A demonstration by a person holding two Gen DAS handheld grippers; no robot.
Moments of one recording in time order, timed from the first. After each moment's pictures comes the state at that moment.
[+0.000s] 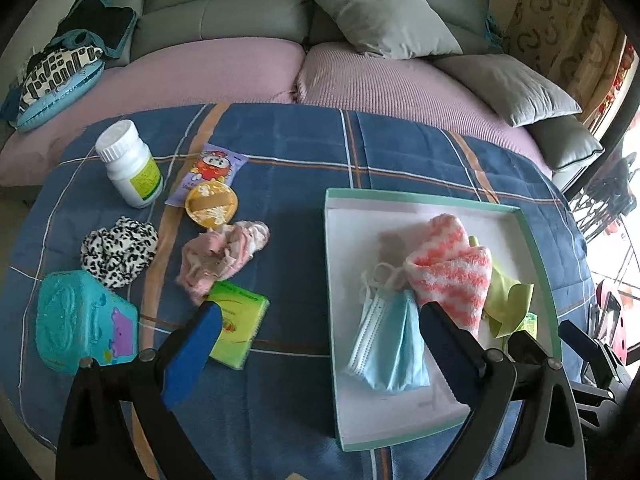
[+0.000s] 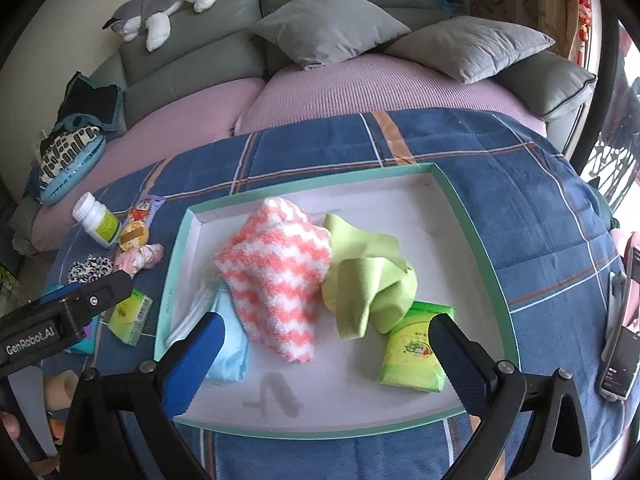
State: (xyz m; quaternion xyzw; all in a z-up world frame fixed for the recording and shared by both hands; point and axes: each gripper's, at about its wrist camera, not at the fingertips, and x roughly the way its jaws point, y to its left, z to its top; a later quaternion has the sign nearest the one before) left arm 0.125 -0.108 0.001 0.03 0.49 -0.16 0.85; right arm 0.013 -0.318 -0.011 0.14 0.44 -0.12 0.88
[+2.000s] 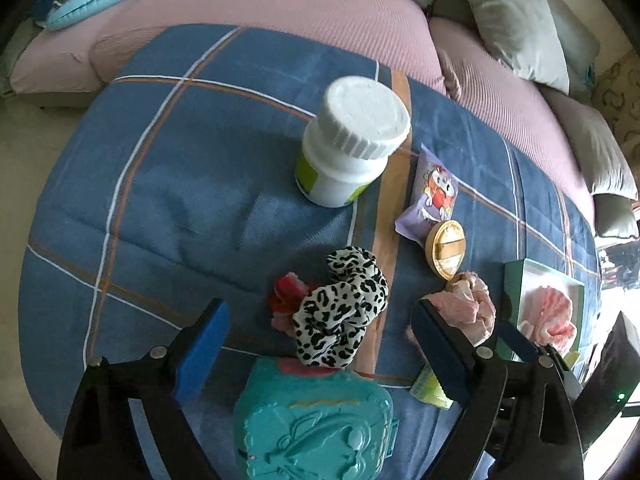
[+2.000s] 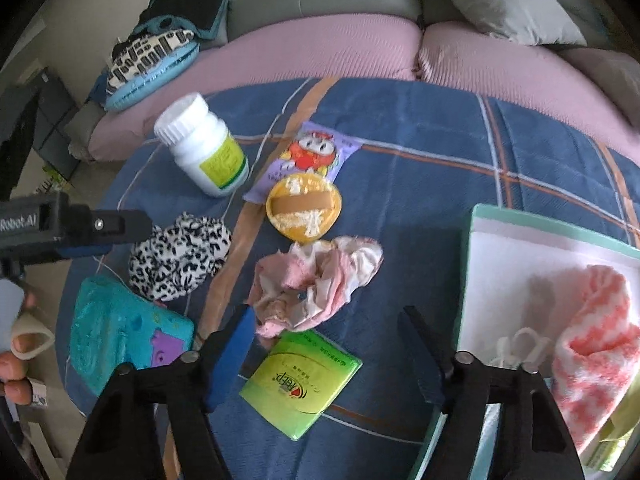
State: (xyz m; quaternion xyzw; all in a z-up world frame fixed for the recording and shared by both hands) left arm 0.267 0.072 -0.031 -0.06 0.62 -0.10 0.78; right arm 0.170 -0.135 -0.060 0.09 0.53 0.06 0.84
